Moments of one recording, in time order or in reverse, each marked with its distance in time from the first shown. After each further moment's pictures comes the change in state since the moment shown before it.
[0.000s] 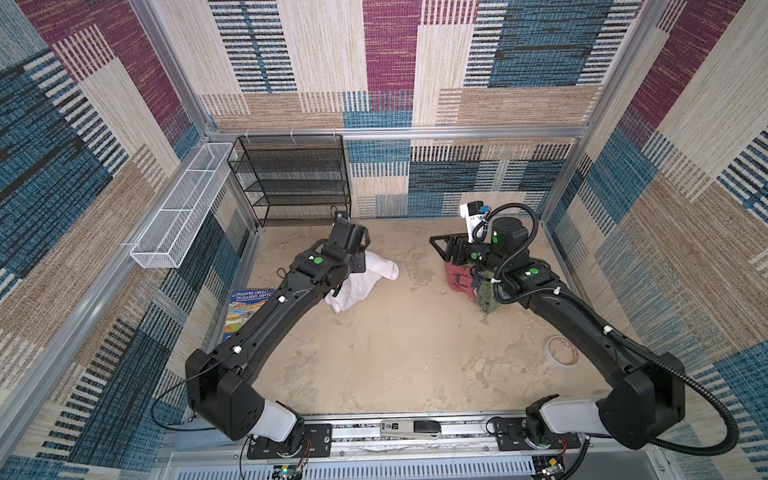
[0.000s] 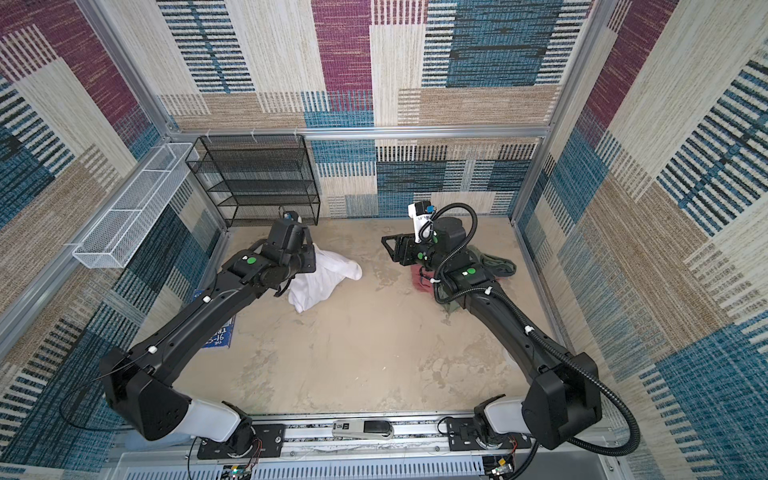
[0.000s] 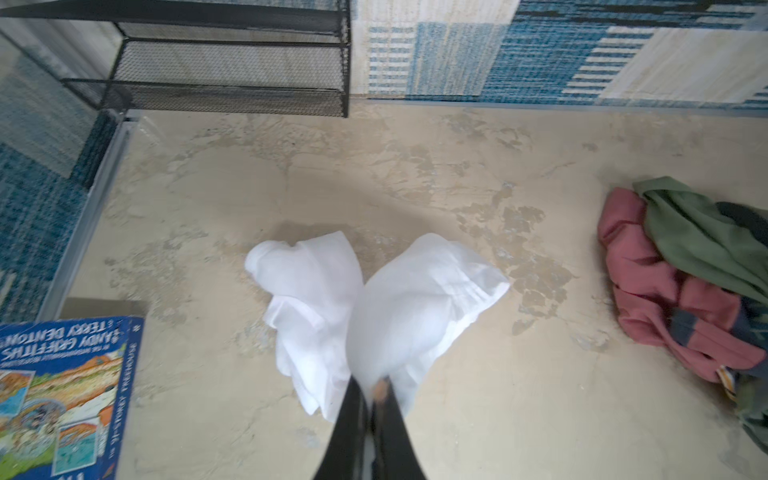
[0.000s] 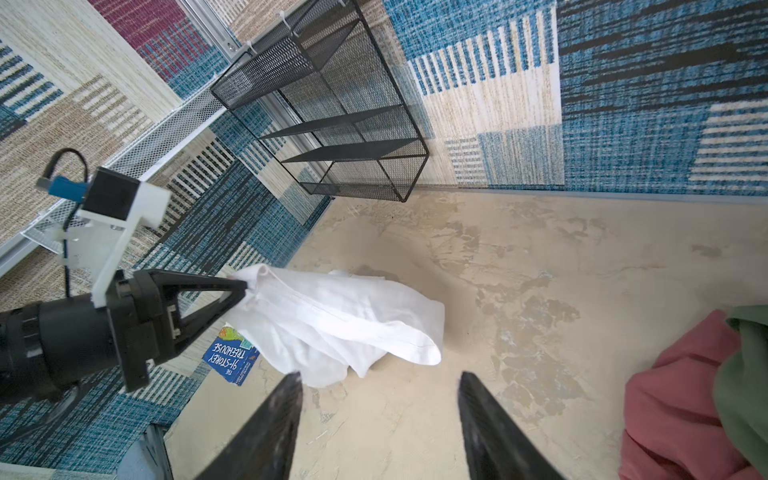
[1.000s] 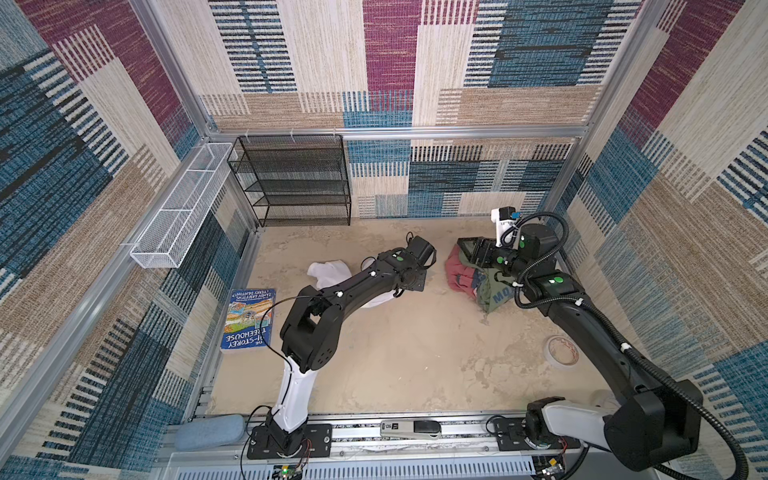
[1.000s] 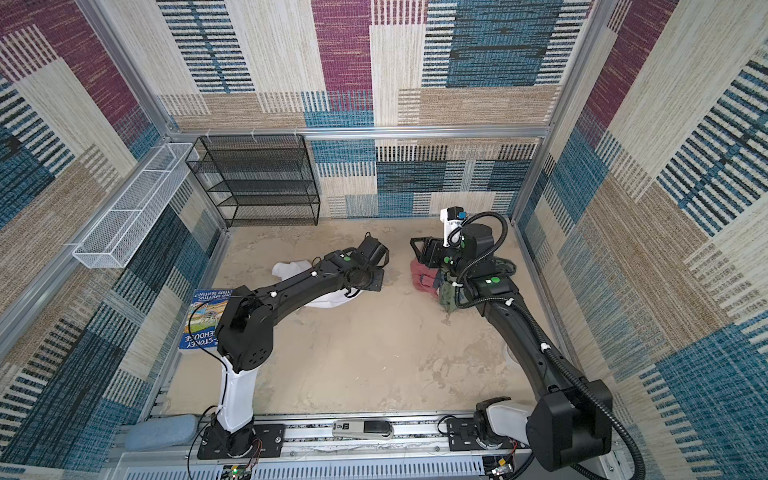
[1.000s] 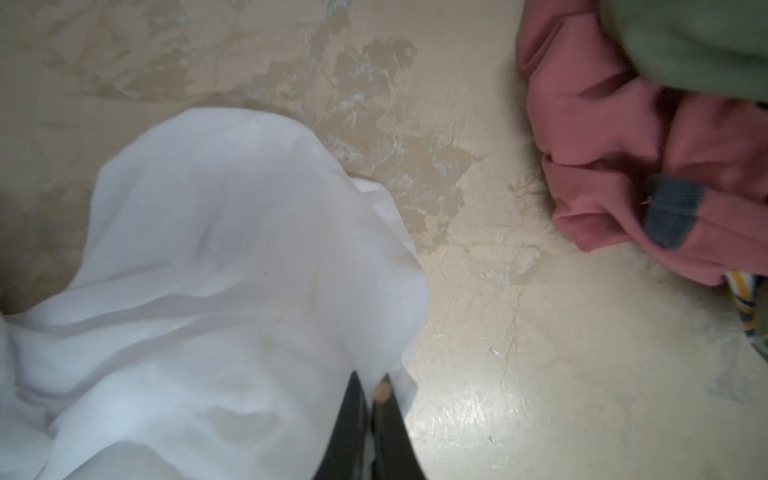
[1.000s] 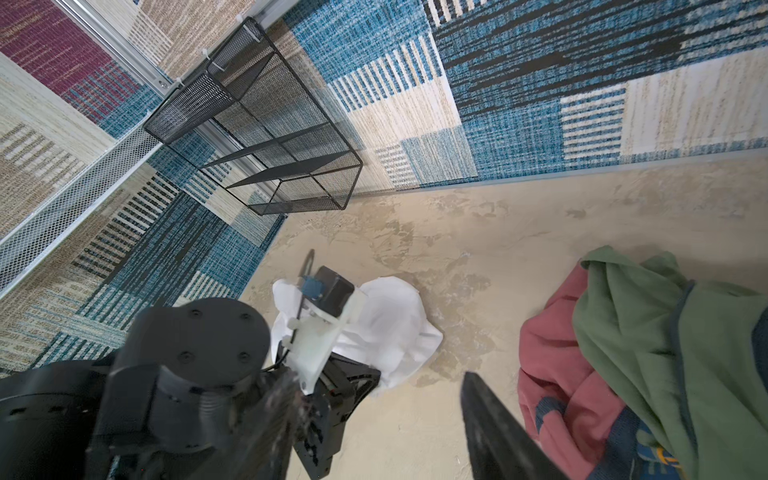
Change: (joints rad) left arm -0.240 0.593 0.294 0.044 0.153 -0.034; right arm -0.188 -0.121 -0.111 -0.045 -0.029 0.016
